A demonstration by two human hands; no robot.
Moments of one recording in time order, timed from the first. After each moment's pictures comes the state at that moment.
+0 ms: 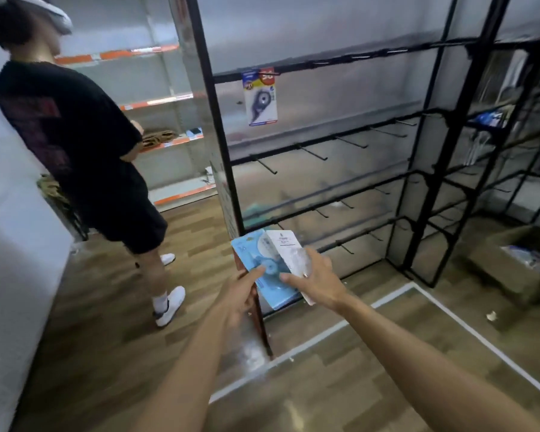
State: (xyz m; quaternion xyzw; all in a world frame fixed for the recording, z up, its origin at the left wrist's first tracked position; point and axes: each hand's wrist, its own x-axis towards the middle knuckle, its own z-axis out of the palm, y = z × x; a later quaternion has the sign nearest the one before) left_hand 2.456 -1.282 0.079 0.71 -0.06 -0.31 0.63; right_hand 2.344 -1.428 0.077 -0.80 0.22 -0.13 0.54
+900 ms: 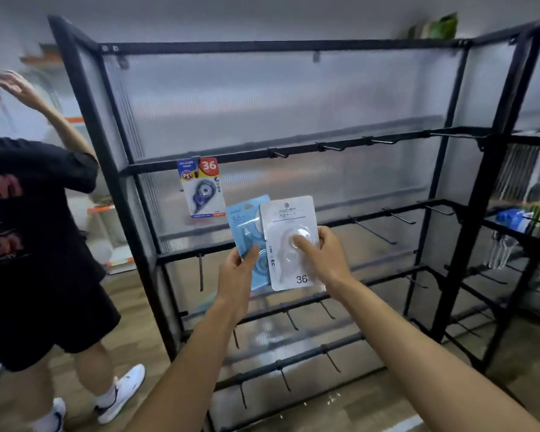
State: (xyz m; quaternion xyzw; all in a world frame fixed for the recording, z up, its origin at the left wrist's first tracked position) left_hand 2.556 -1.627 0.202 0.62 -0.14 -0.11 0.77; right_hand 2.487 -1.770 0.215 -0.71 0.17 -0.33 0.60
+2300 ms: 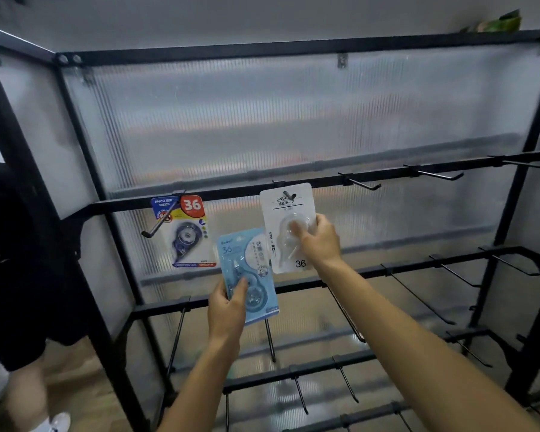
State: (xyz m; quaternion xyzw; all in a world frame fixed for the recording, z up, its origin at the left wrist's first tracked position) left_hand 2.677 -1.711 0.189 0.65 -0.08 0.03 0.75; right_hand 2.664 -1.880 0.263 -0.74 0.13 -0.32 0.58
